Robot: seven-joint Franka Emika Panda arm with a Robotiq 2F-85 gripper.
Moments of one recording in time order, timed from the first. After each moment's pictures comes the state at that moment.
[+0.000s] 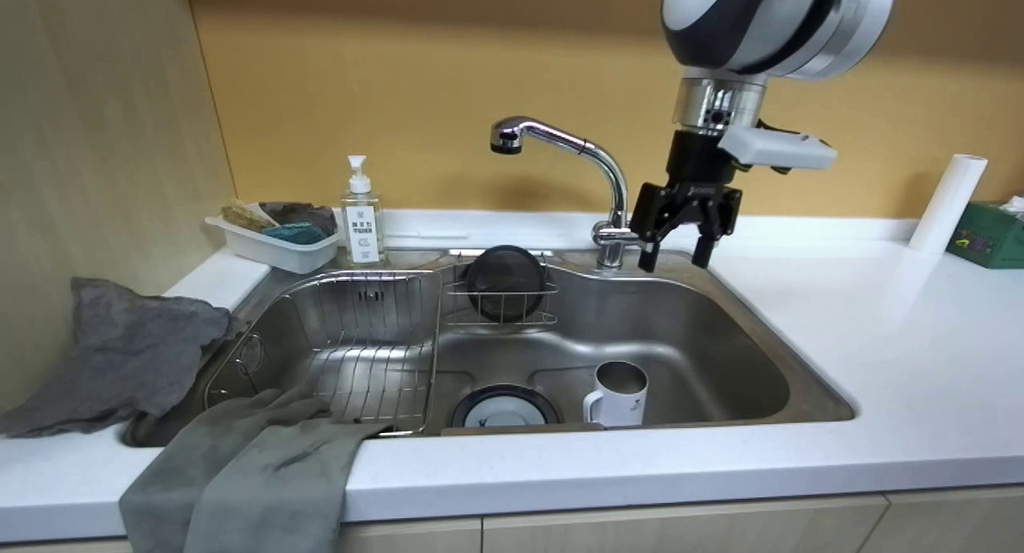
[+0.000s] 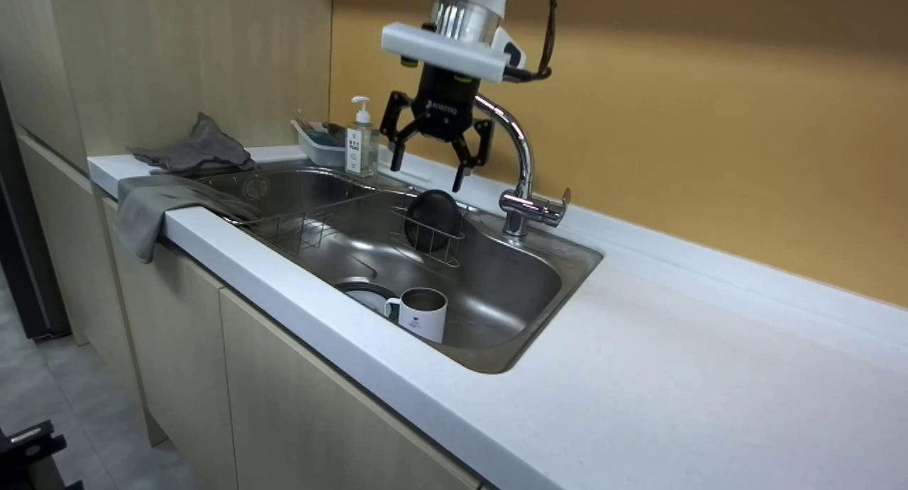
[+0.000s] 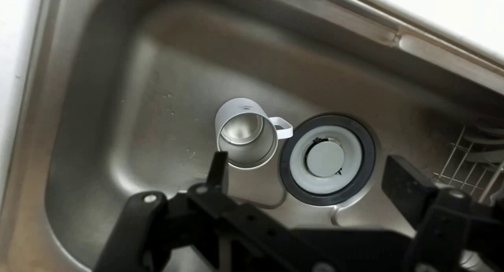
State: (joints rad) arm 0.10 0.20 0.05 -1.92 0.09 2.07 -0.22
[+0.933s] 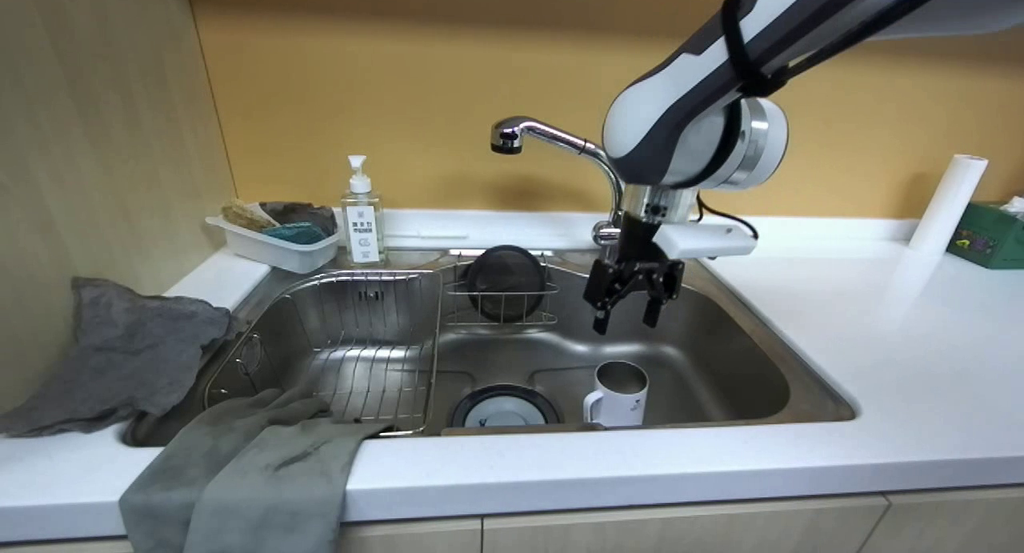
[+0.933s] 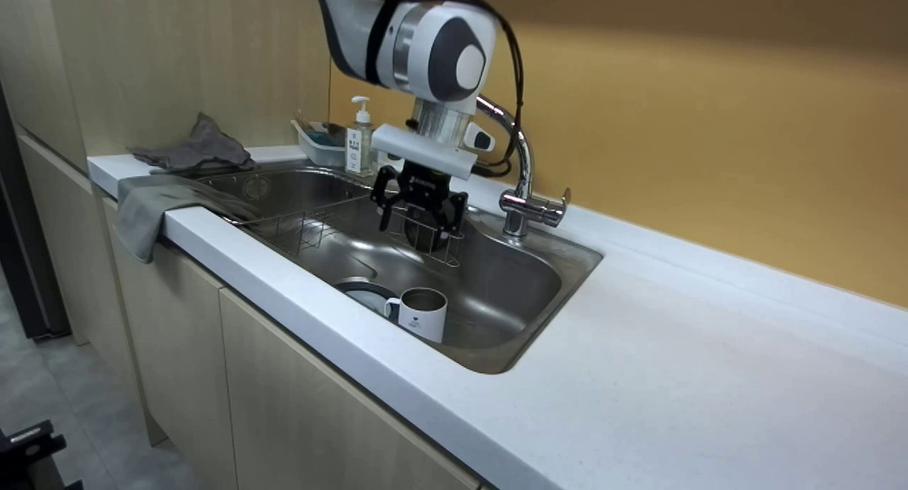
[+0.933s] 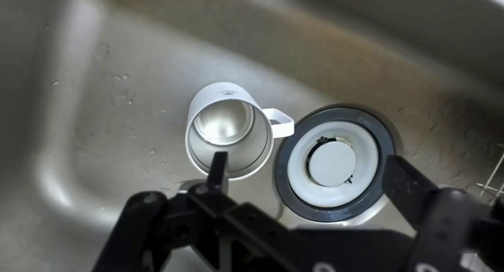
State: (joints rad) arm 0.11 0.45 0.10 -1.86 0.09 2.27 -0.20
